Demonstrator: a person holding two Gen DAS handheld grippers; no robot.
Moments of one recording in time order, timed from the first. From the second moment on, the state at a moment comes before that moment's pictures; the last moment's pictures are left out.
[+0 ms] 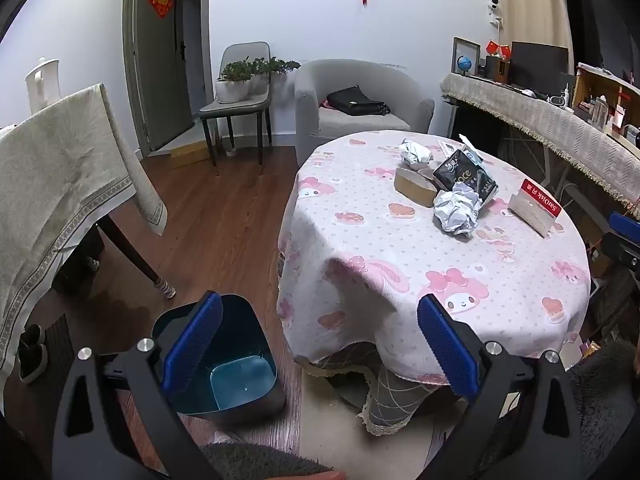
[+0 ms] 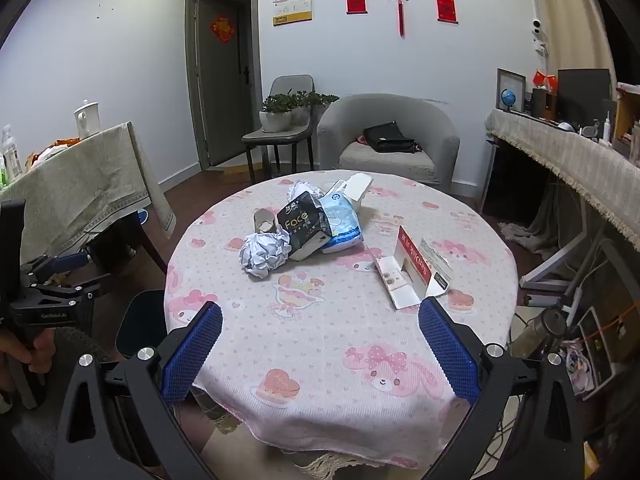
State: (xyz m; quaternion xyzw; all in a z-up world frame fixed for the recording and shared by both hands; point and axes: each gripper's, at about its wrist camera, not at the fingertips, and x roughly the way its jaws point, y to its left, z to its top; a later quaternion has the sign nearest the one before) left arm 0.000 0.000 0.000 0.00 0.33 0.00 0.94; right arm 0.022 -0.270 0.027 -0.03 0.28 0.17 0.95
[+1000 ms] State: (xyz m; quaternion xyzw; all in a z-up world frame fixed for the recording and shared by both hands) left arm 0.001 -0.004 -0.001 0.01 0.33 0.01 0.94; right arm 0.023 -0.269 0.026 -0.03 0.28 0.17 0.94
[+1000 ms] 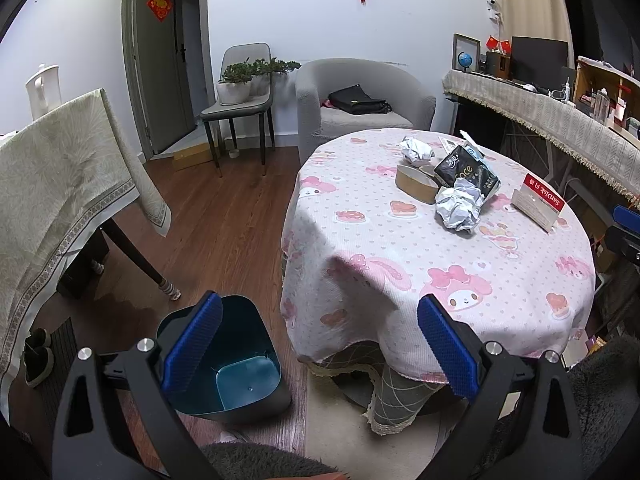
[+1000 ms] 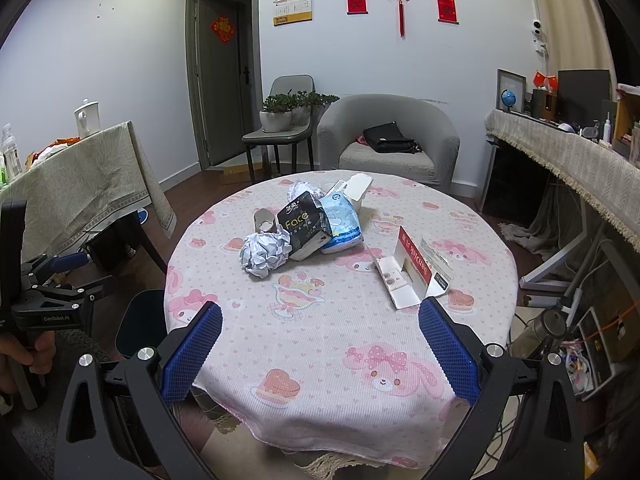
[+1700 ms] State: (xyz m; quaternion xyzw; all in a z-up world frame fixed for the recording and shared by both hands) left arm 0.000 -0.004 -0.002 0.01 0.33 0.01 0.94; right arm 0.022 -0.267 0.026 -0.03 0.28 0.17 0.95
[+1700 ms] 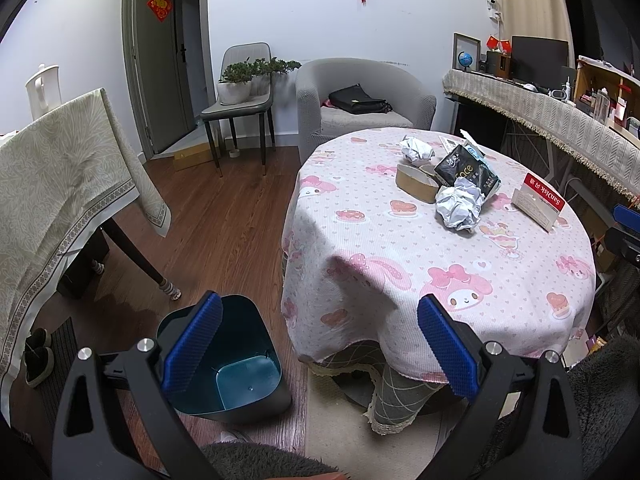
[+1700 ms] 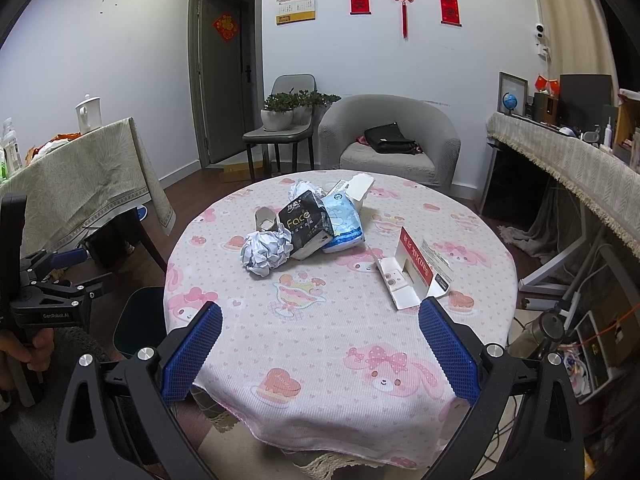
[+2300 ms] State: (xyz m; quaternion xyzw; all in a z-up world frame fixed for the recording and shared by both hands) left arm 0.000 -0.004 -0.002 0.01 0.33 0.01 0.94; right arm 0.022 -0.266 0.027 -0.04 0.28 0.17 0.94
